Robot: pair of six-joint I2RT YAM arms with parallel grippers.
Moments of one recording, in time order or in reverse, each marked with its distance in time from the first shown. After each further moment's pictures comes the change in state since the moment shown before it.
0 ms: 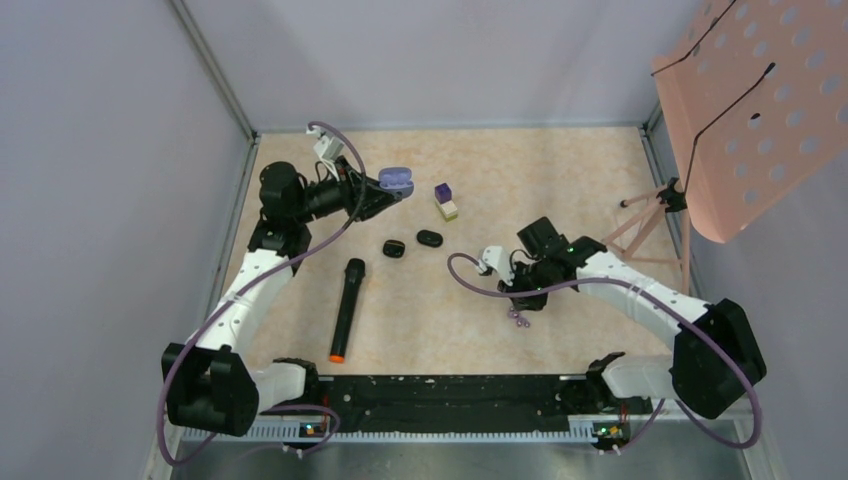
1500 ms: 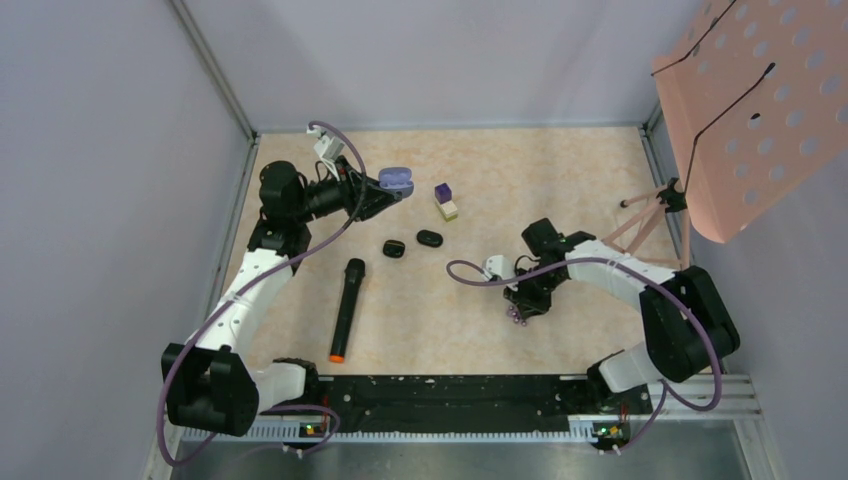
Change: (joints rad) left arm 0.000 0.001 0.008 -0.027 0.002 0.016; right arm -0.134 0.184 -0.027 -0.018 -0.129 -0.281
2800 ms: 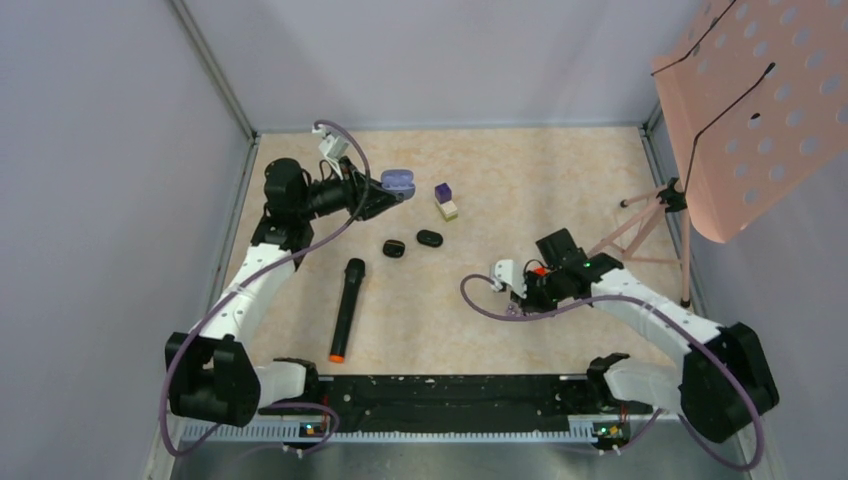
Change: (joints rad) left arm 0.000 0.035 0.006 -0.019 0.006 0.011; right arm 0.034 -0.244 -0.140 0.103 0.033 -0.016
